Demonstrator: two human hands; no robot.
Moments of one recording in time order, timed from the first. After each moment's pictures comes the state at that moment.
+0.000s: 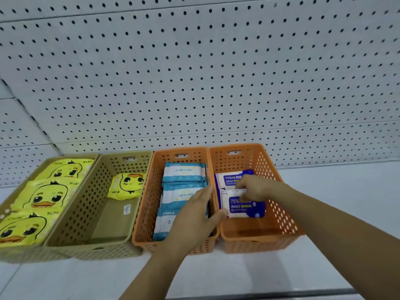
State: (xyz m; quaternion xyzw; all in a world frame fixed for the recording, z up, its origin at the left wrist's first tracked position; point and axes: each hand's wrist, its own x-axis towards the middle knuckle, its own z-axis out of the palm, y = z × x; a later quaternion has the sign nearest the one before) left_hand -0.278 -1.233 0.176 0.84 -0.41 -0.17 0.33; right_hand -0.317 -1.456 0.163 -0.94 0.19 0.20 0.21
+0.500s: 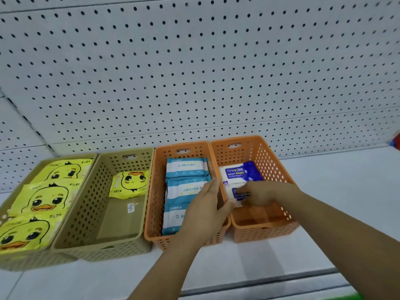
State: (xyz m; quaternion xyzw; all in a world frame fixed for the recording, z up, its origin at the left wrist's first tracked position) left_hand -0.271 -1.236 0.158 0.84 -0.42 -0.14 0.30; right_hand -0.339 -1.414 0.170 -0.93 0.23 0.23 0.18
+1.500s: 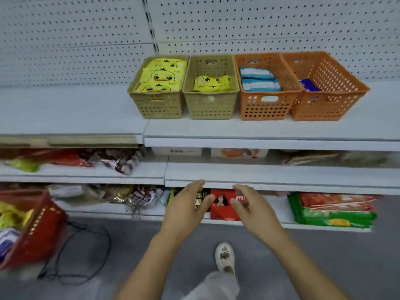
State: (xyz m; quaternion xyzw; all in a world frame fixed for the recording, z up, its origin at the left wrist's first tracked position) left_hand -0.410 -0.814 0.079 0.89 -0.32 -0.12 0.31; right_hand -0.521 -0.974 0.068 -0.89 0.23 -0.07 0.38
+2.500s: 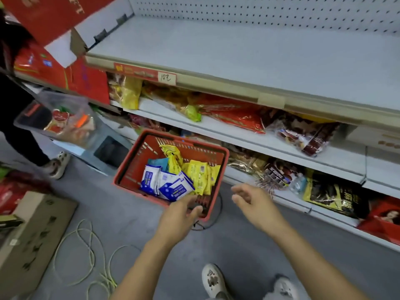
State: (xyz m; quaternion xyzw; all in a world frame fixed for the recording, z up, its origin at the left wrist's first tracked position) left_hand -0.143 -0.195 0.009 0.92 -0.03 -0.24 0.29; right_hand -0.167 -0.417 0.010 -0.86 0.10 0.14 0.49
